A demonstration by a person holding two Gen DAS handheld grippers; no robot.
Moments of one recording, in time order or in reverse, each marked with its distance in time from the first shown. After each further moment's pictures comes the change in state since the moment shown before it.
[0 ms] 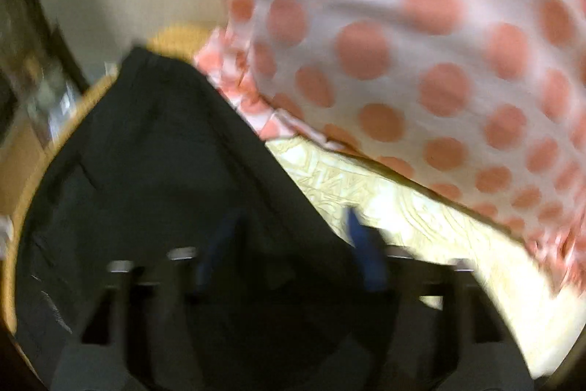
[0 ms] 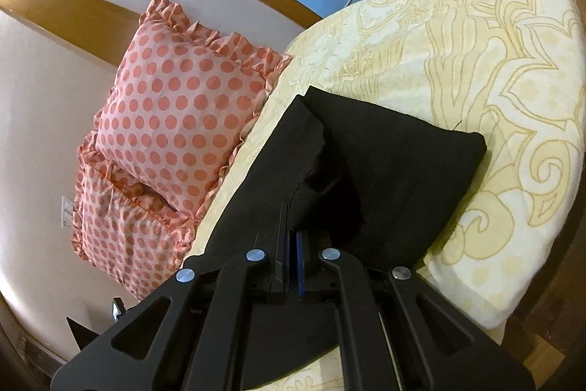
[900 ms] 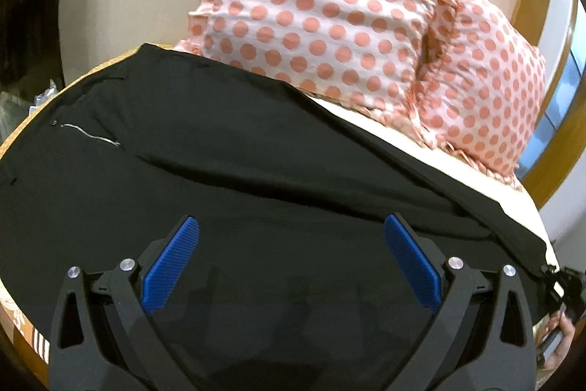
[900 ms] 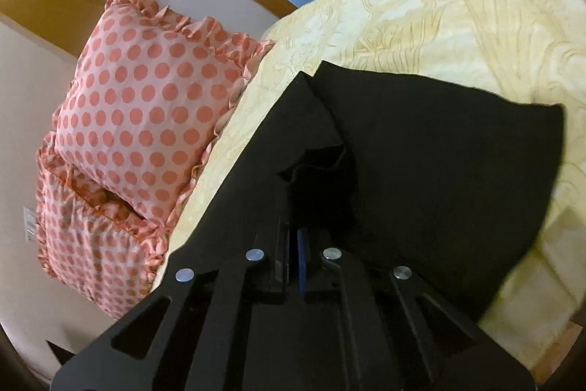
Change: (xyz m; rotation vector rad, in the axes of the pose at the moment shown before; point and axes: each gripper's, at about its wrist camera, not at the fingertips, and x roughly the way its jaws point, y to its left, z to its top) left arm -0.171 0.019 -0.256 0.171 -0.331 -0.304; right arm 0.042 0.037 -0.003 0.055 0.002 -0.131
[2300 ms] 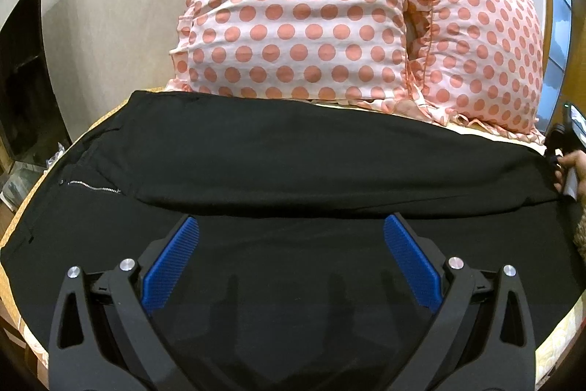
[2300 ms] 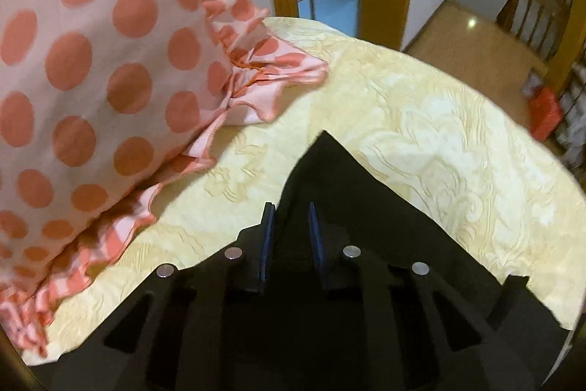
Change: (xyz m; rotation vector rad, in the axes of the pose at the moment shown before) left arm 0.016 -0.038 -0.011 0.227 -0.053 0.101; right arm 0.191 0.130 0.068 -0.372 0.007 -0.648
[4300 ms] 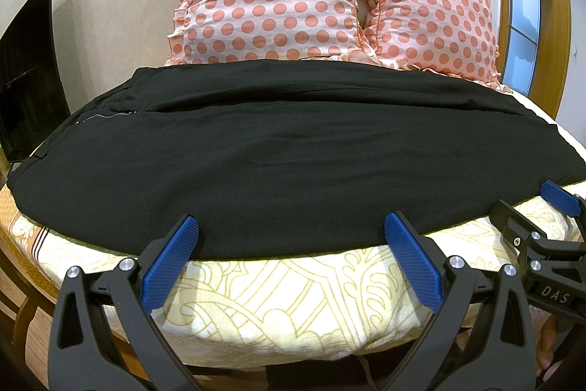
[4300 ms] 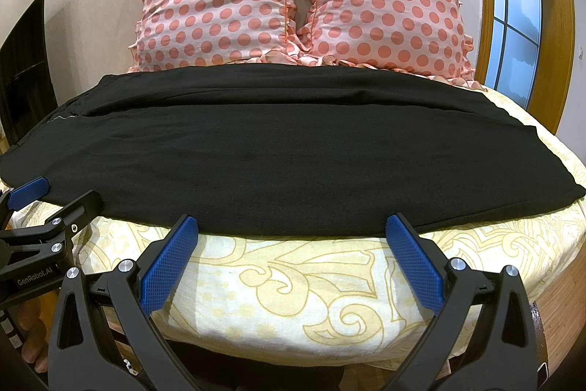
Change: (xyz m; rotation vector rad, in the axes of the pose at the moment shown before) left arm -0.072 -0.022 -0.121 0.061 -0.030 -0.047; right arm -0.231 -0.007 -0.375 -0.703 -0.306 0.541
